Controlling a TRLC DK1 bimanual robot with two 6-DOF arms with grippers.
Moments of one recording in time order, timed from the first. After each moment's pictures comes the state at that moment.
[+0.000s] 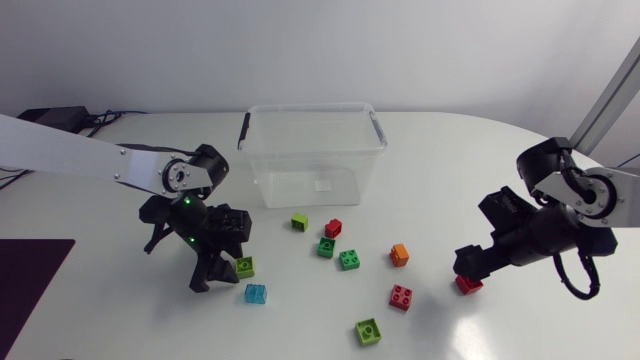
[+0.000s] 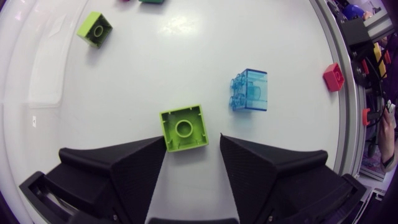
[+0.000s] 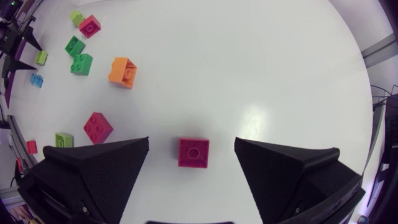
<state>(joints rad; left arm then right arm) -0.32 1.87 1.03 -0.70 0.29 1.24 0.00 1.40 0.71 -0.61 -0.11 -0.31</state>
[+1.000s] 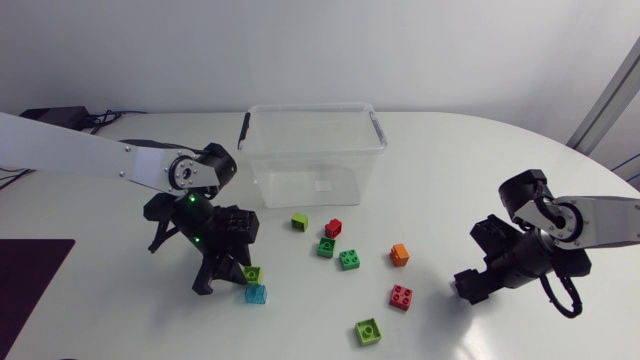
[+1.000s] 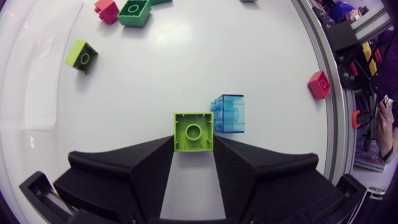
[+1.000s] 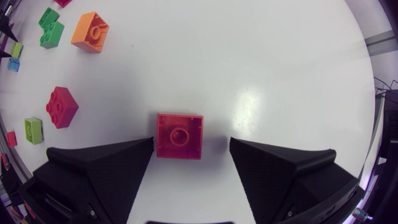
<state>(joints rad) -0.35 1.85 1.05 -0.76 0.35 1.25 -0.01 1.52 0.62 -0.48 -0.01 -0.32</state>
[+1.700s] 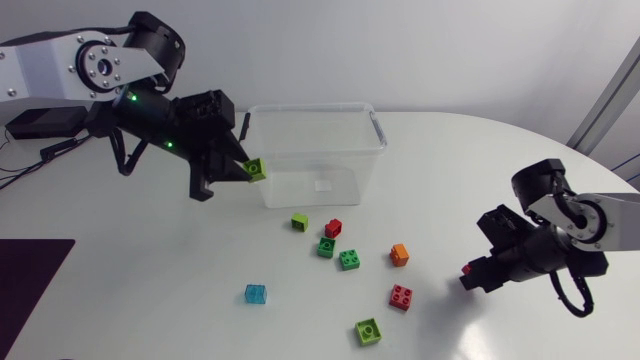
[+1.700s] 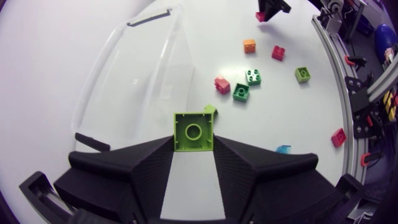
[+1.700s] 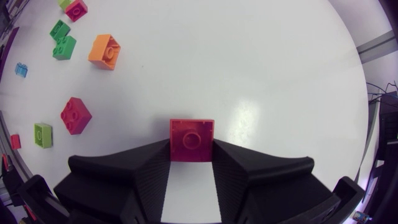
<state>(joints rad) -0.27 1.65 1.34 -0.73 0.41 1.09 0.00 1.39 0.61 -0.52 -0.03 -0.32</state>
